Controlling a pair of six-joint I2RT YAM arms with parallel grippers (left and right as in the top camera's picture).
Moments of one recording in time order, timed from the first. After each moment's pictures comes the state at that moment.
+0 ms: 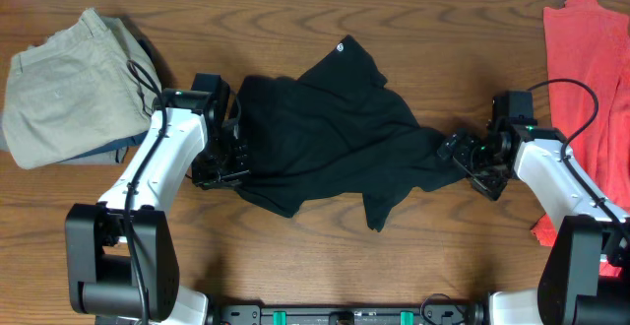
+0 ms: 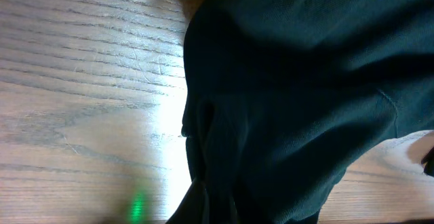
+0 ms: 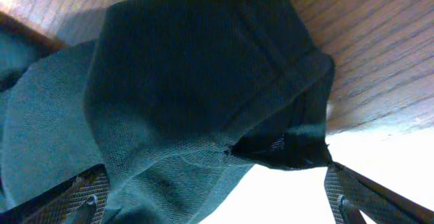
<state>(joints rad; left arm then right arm) -0.11 1.68 1.15 -1.17 0.19 -0.28 -0.07 1.60 0.89 -0.69 -0.22 0.66</state>
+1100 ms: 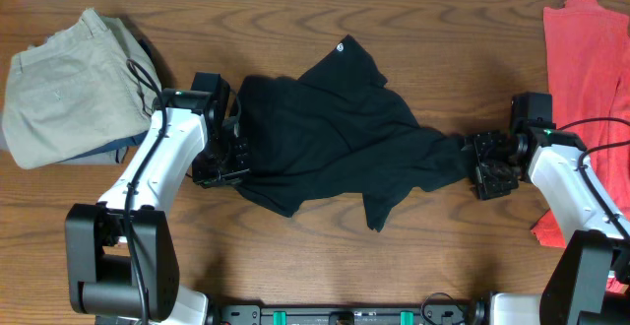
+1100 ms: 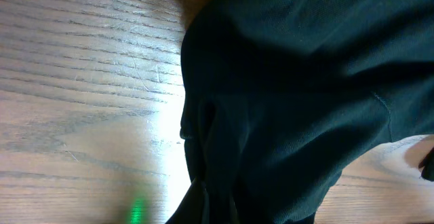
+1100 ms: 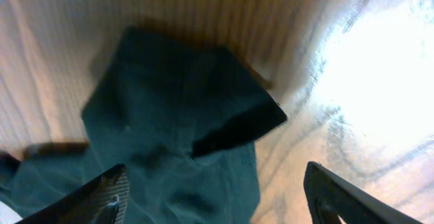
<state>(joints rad) -0.11 1.68 1.15 -1.15 0.19 -0.28 -0.14 1.55 0.89 -0.72 -0.21 1.27</state>
